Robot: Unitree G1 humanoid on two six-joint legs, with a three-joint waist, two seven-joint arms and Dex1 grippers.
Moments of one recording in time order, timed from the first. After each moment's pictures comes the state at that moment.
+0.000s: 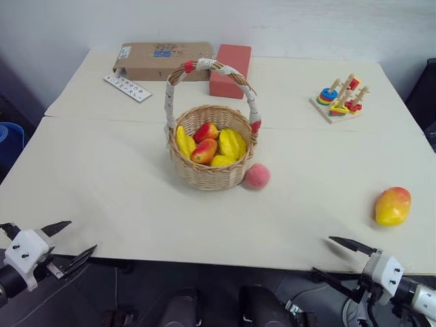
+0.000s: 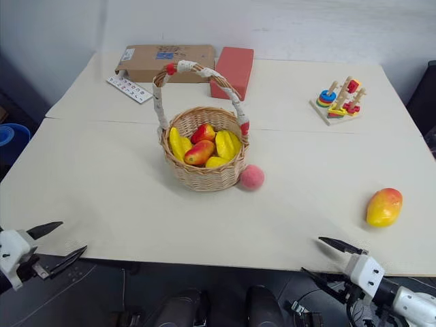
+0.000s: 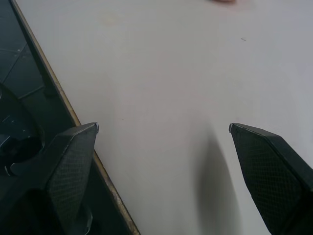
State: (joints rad) left arm 0.46 0.72 0.61 -0.05 -0.31 -0.13 -0.87; right arm 0.44 -0.63 -0.32 0.00 0.32 -0.46 1.07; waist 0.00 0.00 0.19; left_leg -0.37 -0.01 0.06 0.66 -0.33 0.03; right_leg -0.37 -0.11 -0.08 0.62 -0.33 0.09
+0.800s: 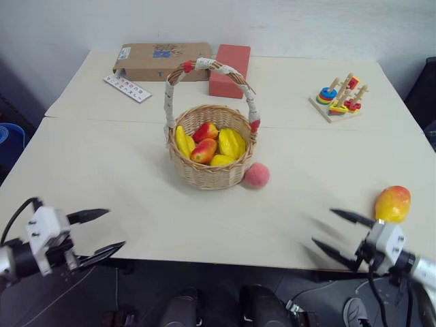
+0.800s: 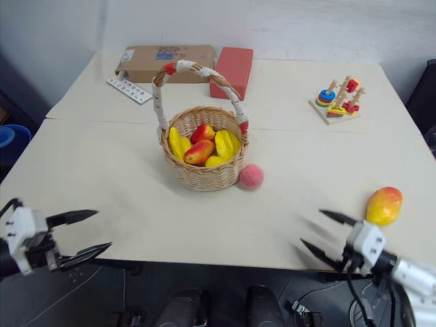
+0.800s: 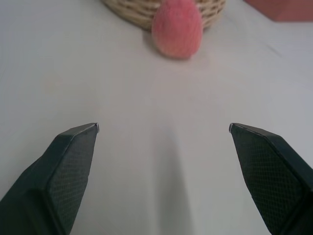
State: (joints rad) left arm 0.27 0.88 0.49 -0.41 -0.63 0.27 -1.03; right arm 0.08 -0.76 -0.27 -0.11 0.45 -0.09 1.01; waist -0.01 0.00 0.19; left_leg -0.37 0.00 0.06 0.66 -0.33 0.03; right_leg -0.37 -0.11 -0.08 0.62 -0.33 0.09
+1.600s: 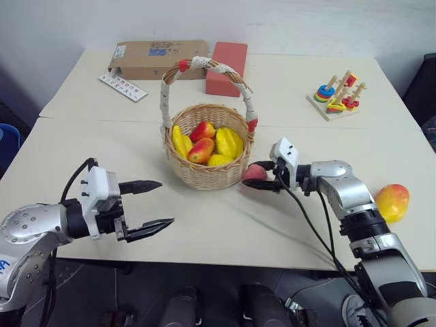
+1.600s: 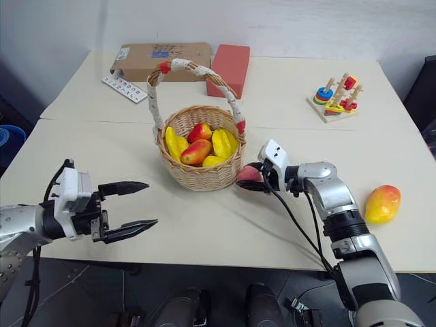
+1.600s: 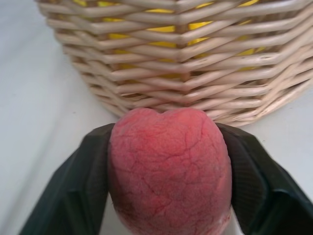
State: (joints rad) left arm 0.05 0.87 0.34 -0.53 -0.71 0.51 -0.92; right arm -0.70 -0.54 0.19 0.37 0.26 0.30 1.13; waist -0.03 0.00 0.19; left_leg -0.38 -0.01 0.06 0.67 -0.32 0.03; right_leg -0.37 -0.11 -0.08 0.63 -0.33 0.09
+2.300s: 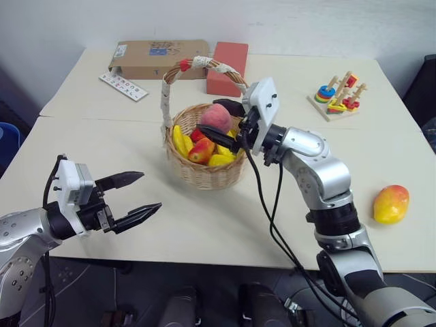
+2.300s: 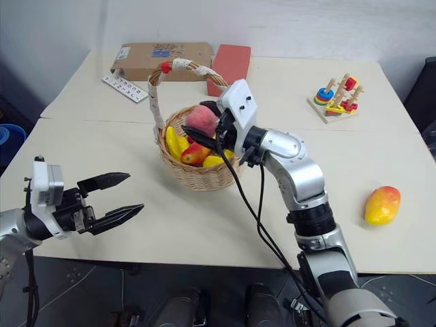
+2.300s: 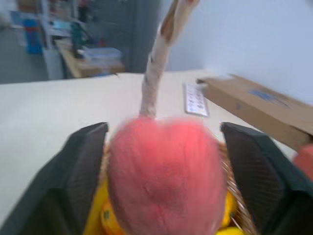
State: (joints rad) left arm 0.07 0.80 0.47 -0.51 -0.80 0.56 -0.85; right arm -0.81 -0.25 0.12 -0.02 0.30 0.43 0.67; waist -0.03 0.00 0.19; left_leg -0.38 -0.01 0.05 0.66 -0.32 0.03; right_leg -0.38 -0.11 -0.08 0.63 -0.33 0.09
